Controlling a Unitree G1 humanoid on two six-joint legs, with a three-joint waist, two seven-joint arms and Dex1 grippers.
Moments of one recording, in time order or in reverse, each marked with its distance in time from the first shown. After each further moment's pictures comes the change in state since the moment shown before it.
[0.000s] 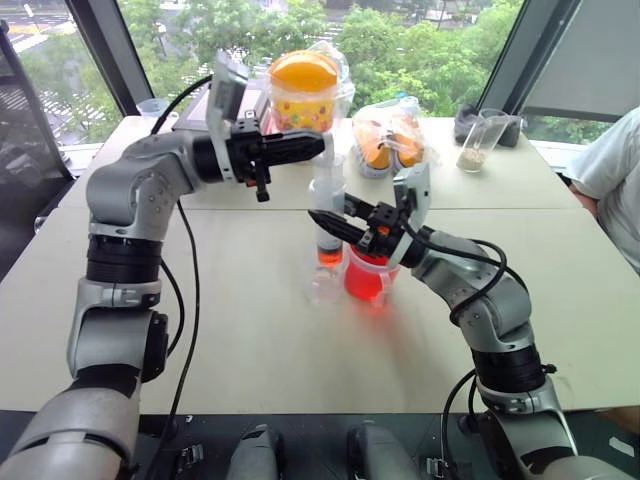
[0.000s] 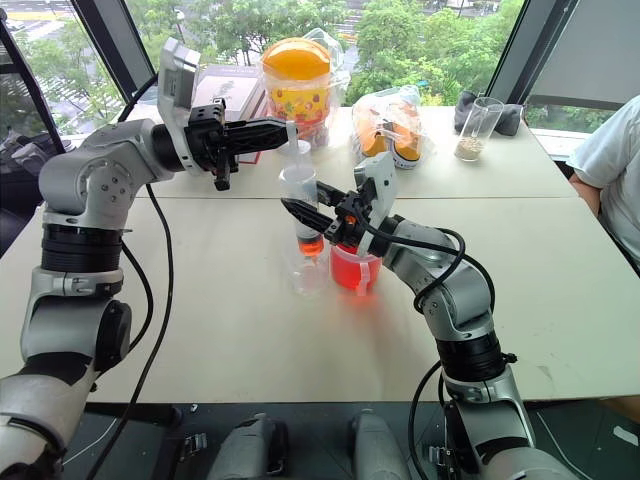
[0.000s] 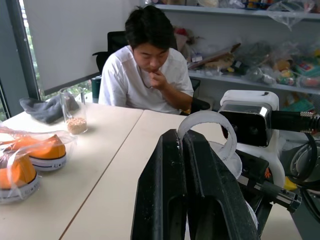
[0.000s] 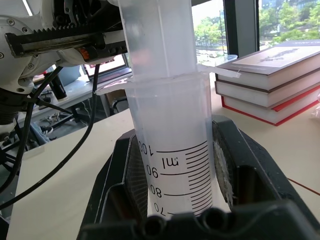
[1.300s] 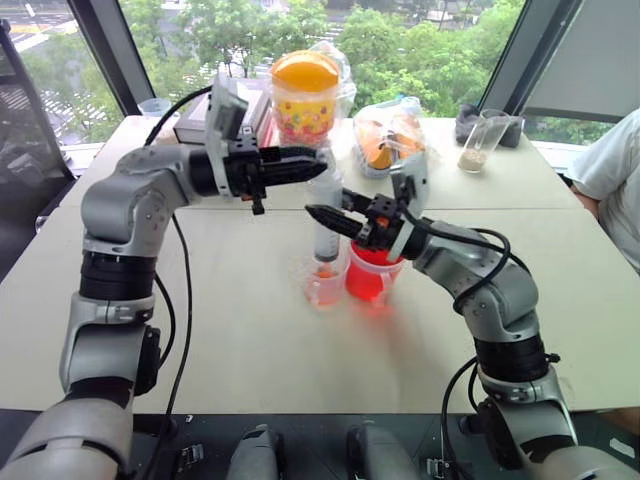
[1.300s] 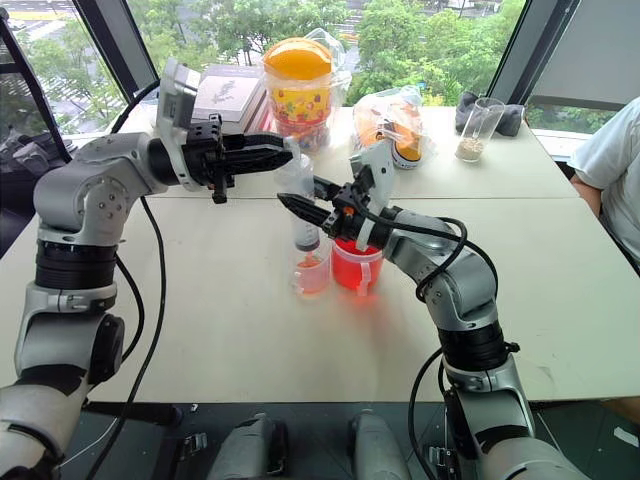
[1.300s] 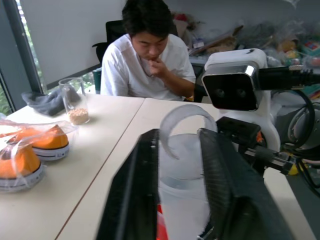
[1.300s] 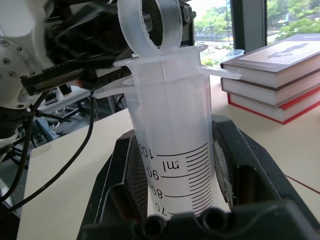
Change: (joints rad) left arm 0.071 0.039 -0.017 -0.100 0.025 0.006 -0.013; right arm -0.064 0.000 -0.025 -0.008 0.034 0.097 -0.016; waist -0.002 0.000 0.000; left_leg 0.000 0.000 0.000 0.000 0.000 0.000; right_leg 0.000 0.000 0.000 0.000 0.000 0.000
